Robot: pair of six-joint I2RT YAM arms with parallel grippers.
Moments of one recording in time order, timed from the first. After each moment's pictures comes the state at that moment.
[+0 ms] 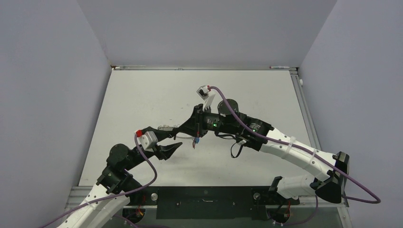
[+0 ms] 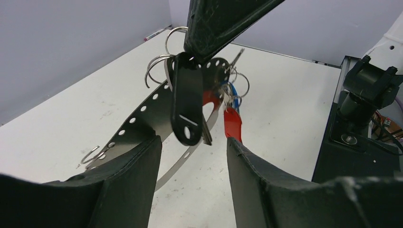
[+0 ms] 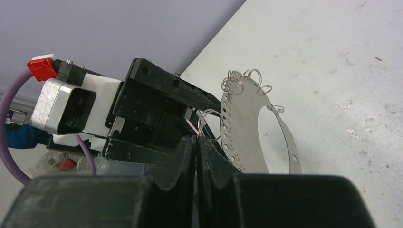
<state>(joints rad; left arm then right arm) -0.62 0.35 0.38 0.08 0.39 -0.04 1.02 1.27 1.22 -0.18 -0.24 0.66</state>
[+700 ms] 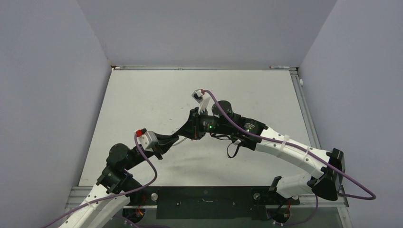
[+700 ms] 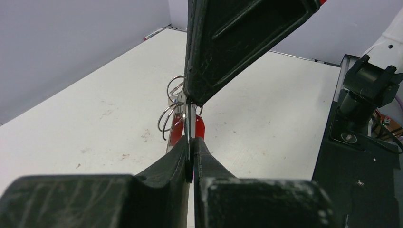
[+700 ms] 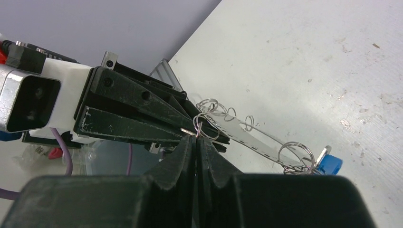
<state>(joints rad) -0.61 0.35 0.38 0.08 0.42 -0.04 1.02 1.32 1.21 -0.20 -0.25 0.62</state>
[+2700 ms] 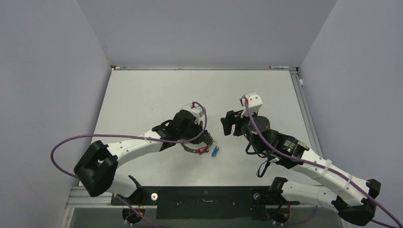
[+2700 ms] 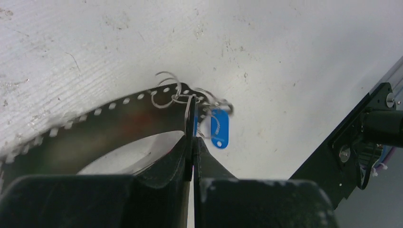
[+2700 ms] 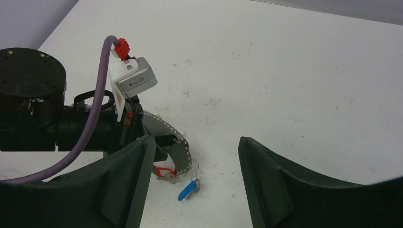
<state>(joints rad) -0.81 1.38 0.81 -0.09 0.14 -0.47 0.99 0.90 1.00 -0.44 0.50 0.32</state>
